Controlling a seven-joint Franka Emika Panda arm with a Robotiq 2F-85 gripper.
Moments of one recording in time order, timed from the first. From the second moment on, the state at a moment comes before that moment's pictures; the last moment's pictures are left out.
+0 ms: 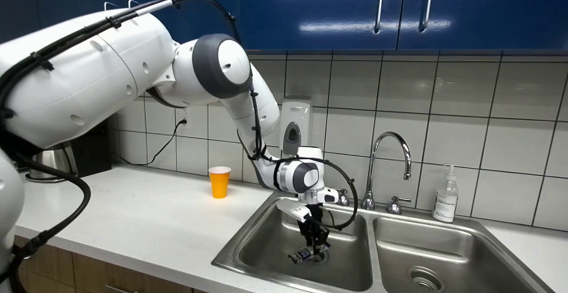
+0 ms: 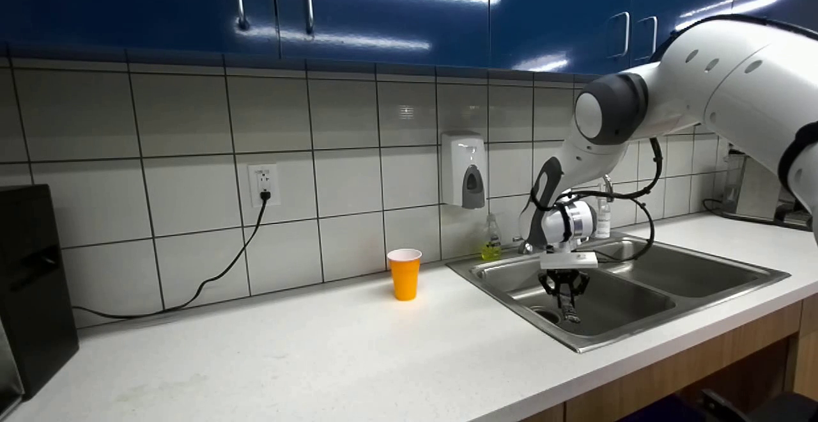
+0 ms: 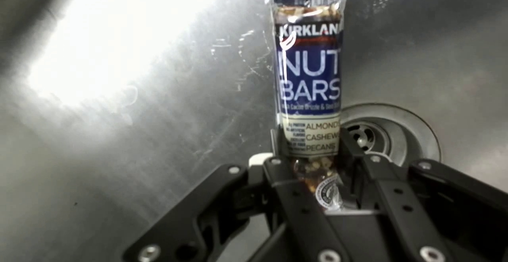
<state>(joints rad) -0.18 0.95 -0.23 -1.57 0.10 2.51 0.24</state>
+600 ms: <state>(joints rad) -0.15 0.71 -0.23 -1.76 0.04 2.48 0.18</state>
